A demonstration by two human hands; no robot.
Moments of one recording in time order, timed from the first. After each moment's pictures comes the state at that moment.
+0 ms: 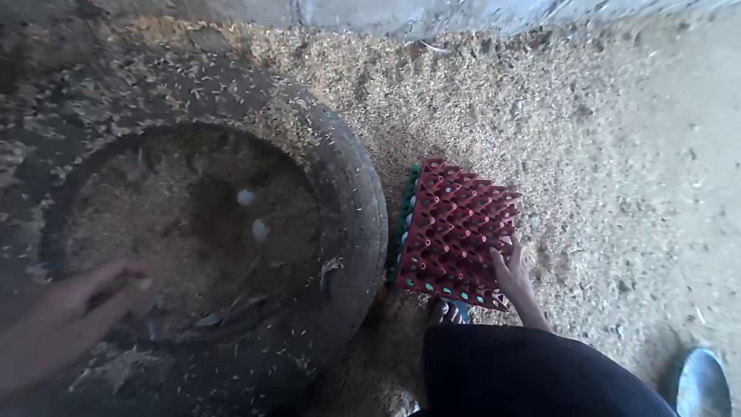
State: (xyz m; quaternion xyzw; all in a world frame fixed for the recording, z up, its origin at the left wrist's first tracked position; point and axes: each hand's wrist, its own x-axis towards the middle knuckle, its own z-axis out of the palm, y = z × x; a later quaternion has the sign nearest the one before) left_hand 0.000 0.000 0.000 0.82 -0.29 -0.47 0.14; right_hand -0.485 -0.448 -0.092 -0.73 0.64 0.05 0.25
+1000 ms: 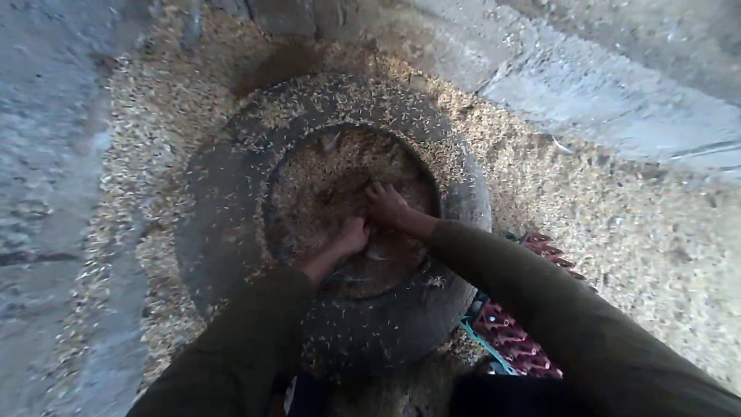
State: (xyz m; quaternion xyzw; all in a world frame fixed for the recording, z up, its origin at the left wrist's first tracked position) left_hand -0.035 -0.085 -0.134 0.81 -0.14 -0.50 0.26; right_hand -0.026 -0.229 -0.160 -0.91 -0.18 0.36 -0.03
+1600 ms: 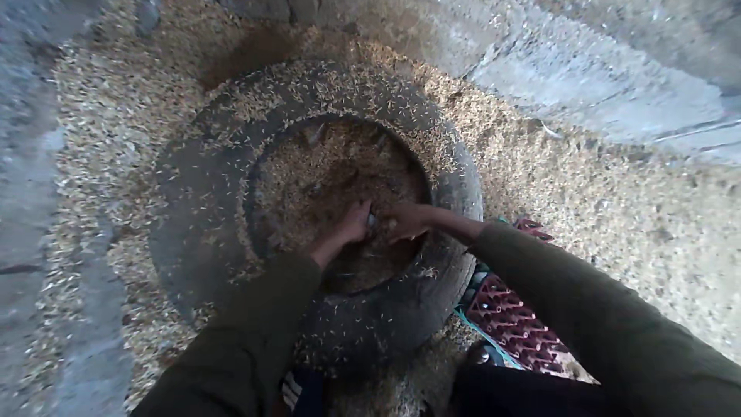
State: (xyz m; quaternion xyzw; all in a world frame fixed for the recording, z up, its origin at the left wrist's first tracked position) left_hand -0.032 -0.108 -0.165 0.81 -0.21 -0.48 0.27; right_hand -0.060 -0.274 -0.080 -0.79 0.00 0.55 0.29
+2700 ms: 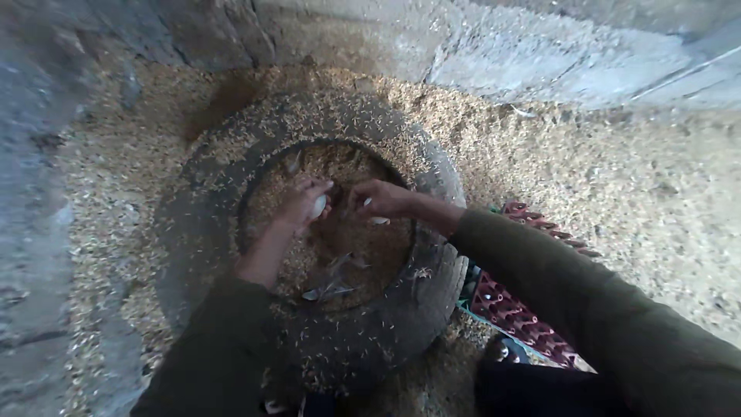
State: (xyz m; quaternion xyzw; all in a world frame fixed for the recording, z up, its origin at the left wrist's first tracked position) left_hand 0.032 -0.075 -0.098 0.70 0.07 -0.40 0.60; right_hand -0.039 -0.278 -0.068 -0.80 -0.02 0.31 0.52
